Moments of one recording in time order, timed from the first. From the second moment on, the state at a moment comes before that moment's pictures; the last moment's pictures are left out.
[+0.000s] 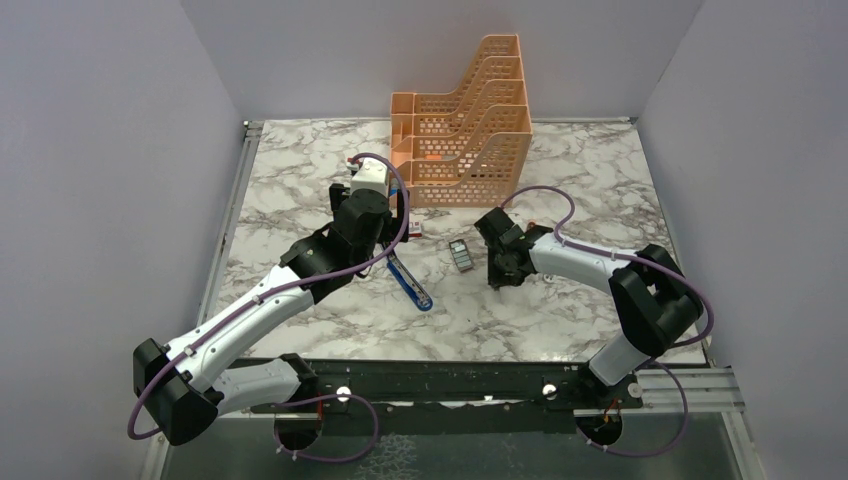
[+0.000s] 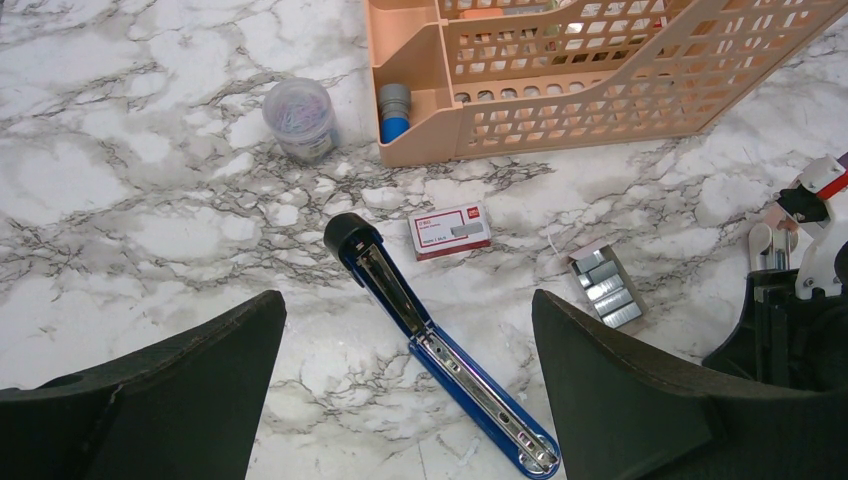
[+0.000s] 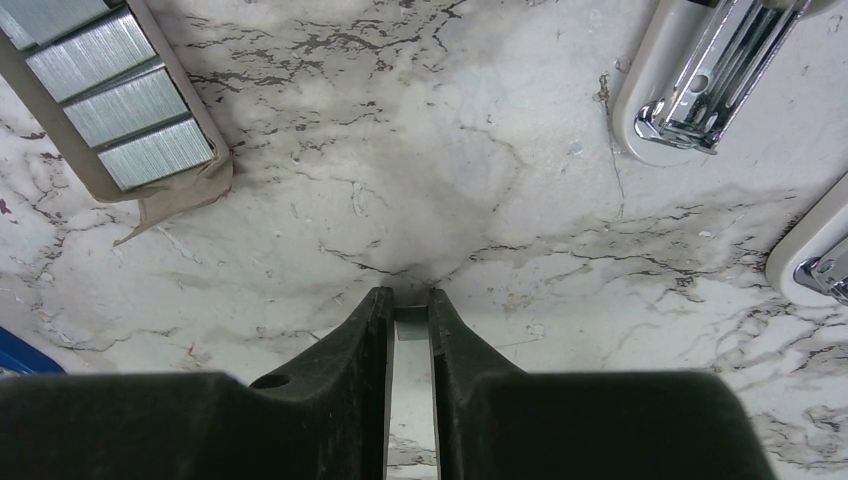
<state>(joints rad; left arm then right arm) -0.77 1.10 1.02 -0.39 -0.56 -0.31 0.65 1.61 0.92 -0.52 0.20 0.64</state>
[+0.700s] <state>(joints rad) -0.77 1.10 1.02 -0.39 -0.56 -0.31 0.49 1.52 0.92 -0.50 0.36 0.66</state>
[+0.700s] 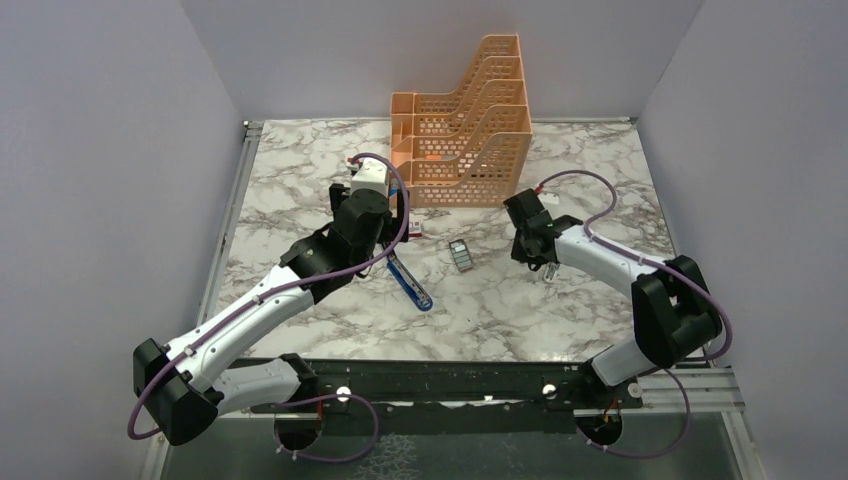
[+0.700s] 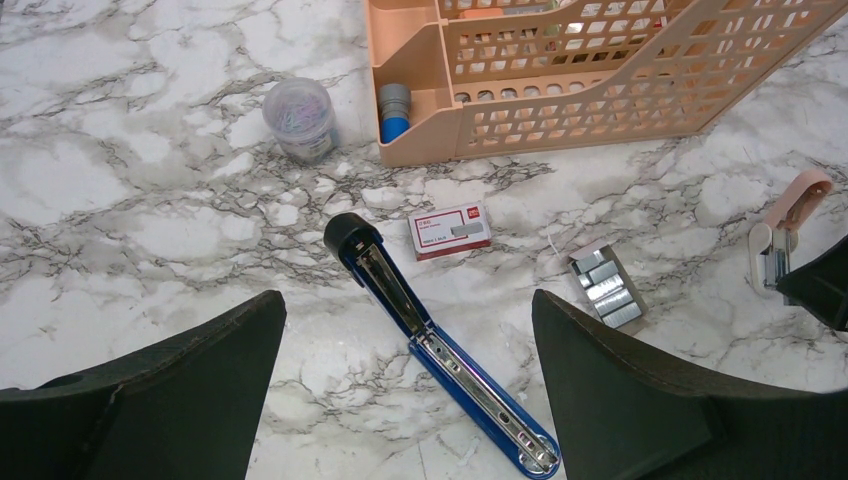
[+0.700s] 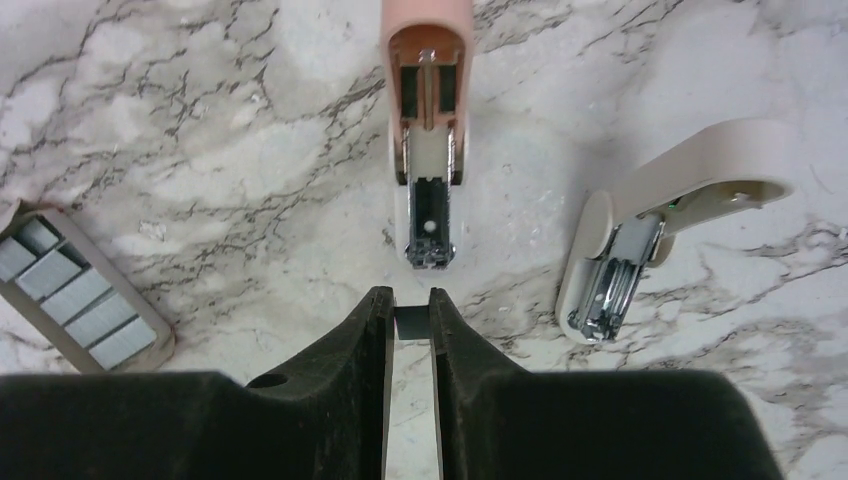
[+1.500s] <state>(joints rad) -0.77 1.10 1.01 -0.39 -0.56 -0.31 0.43 1.54 0.89 -0.34 0.45 0.67</state>
